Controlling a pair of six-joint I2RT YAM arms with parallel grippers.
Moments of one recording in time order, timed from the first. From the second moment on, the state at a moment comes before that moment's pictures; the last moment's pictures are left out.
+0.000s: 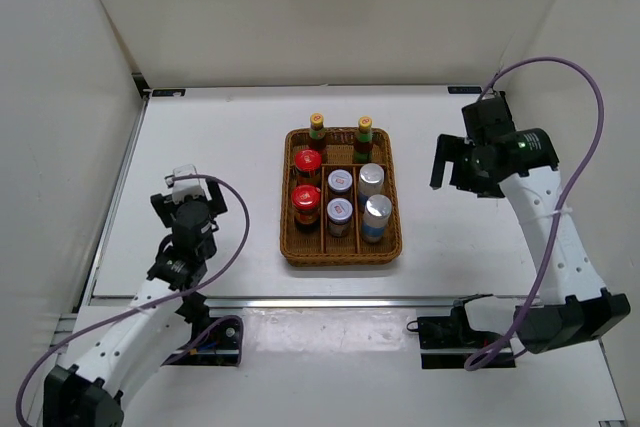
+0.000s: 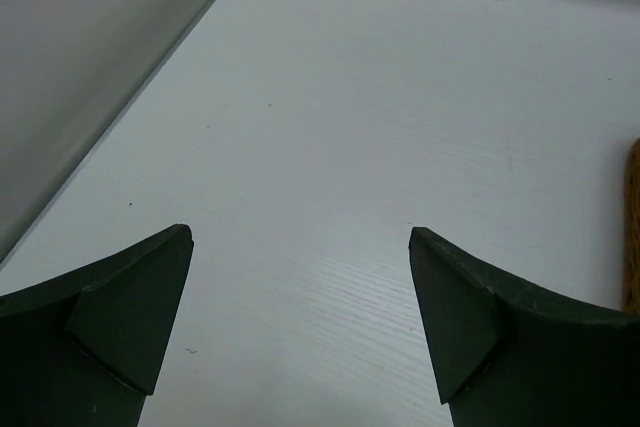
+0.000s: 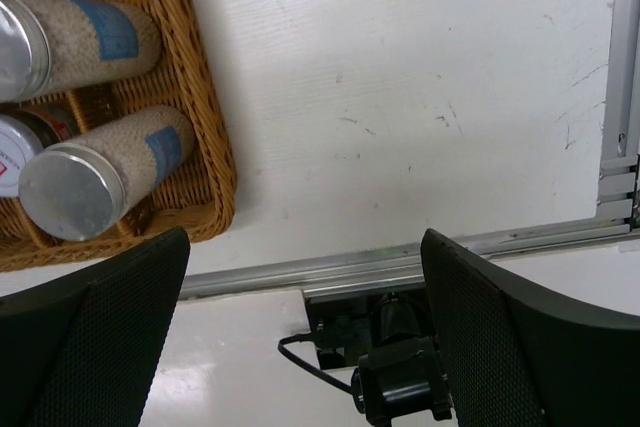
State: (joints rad) left arm -0.42 0.62 0.39 0.01 -0.77 -0.14; right arm 0.26 1.27 1.53 -1.35 0.16 0.36
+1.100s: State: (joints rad) left arm -0.07 1.49 0.26 1.11 -0.10 0.03; right arm 0.32 1.16 1.42 -1.40 0.27 0.38
